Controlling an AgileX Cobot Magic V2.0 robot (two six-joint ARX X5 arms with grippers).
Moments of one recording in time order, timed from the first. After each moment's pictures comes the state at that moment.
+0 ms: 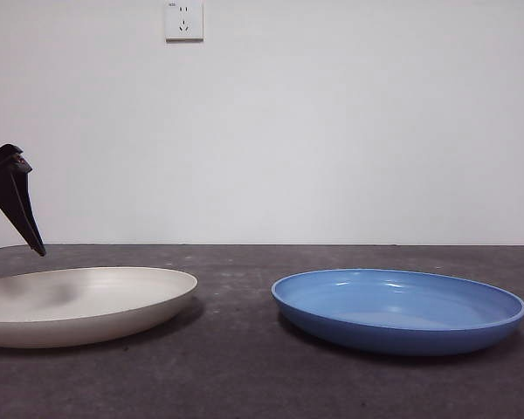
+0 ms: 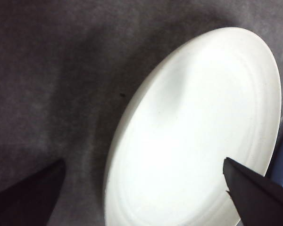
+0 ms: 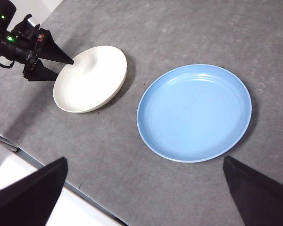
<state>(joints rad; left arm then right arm) 0.11 1.62 0.94 -0.61 0.58 -0.25 0.37 0.47 0.91 -1.02 -0.34 0.24</state>
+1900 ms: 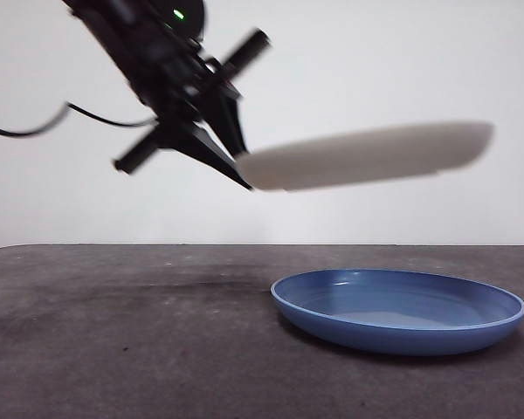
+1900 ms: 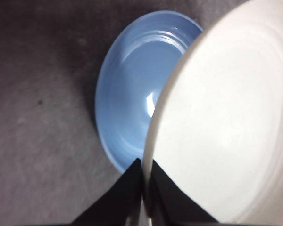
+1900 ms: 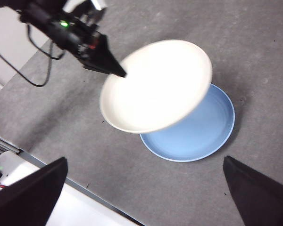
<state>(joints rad) -0.54 1.81 1.48 -0.78 0.54 -0.44 0.37 0.47 1.16 -1.22 -0.29 0.24</state>
